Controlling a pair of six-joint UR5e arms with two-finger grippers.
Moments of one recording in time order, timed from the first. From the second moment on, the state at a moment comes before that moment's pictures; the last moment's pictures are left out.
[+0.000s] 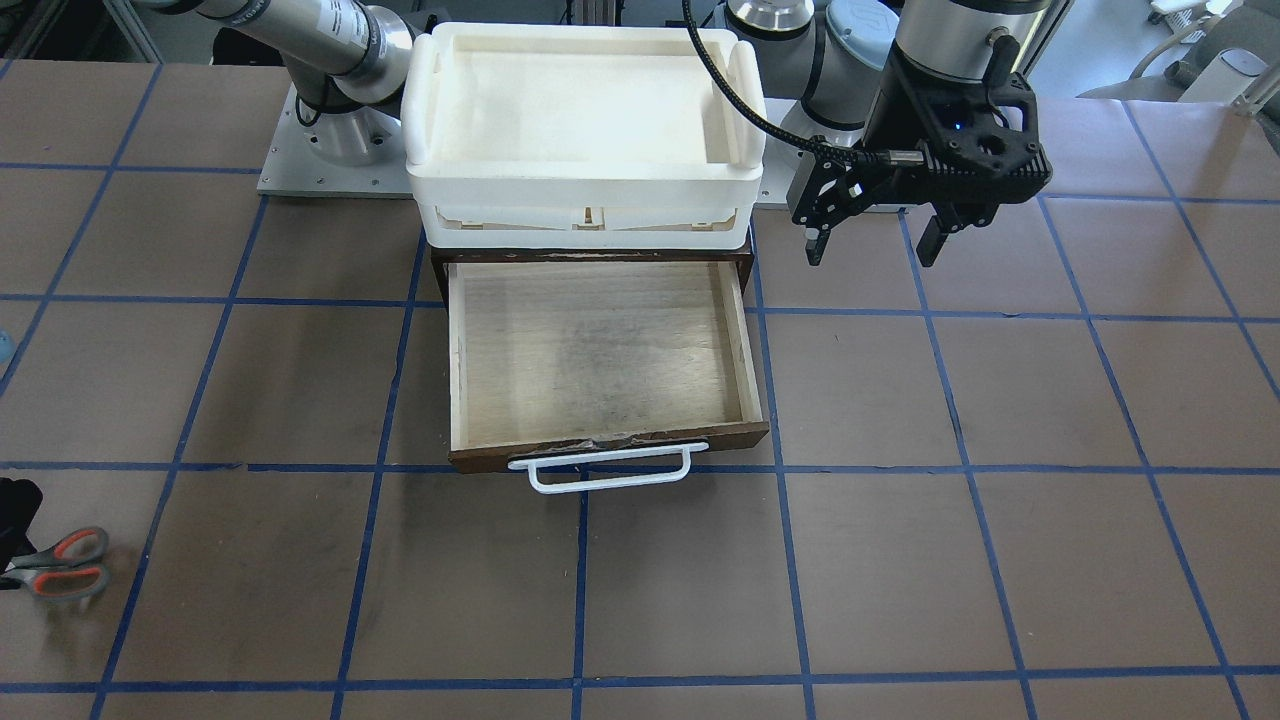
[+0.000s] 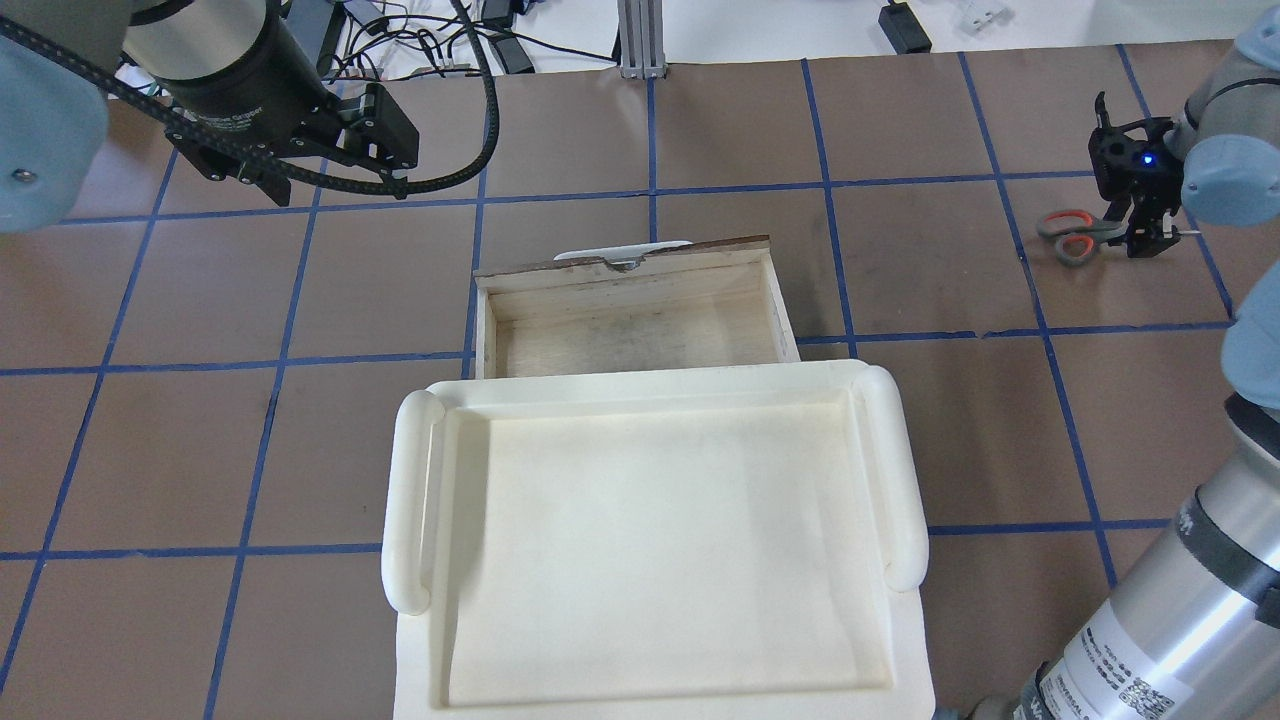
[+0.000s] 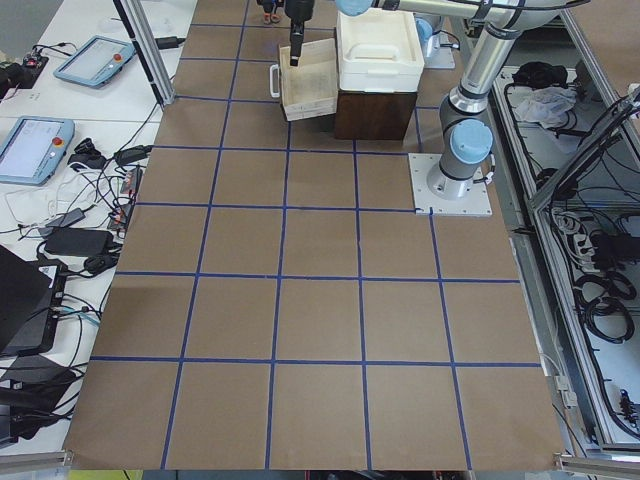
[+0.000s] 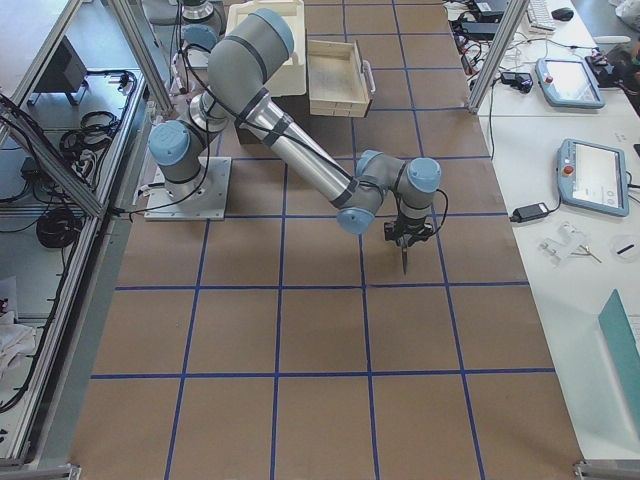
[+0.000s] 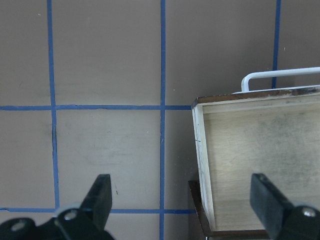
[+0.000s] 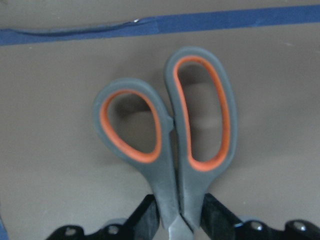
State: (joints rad) left arm -1.61 -1.56 -1.52 -1.49 1.58 -0.05; right arm 1.08 -0.94 1.49 -2.21 -1.59 -2.01
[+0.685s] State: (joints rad) left arm -1.61 -1.56 -1.52 -1.49 1.58 -0.06; right arm 1.24 -1.18 1.49 -1.95 -1.54 -1.88
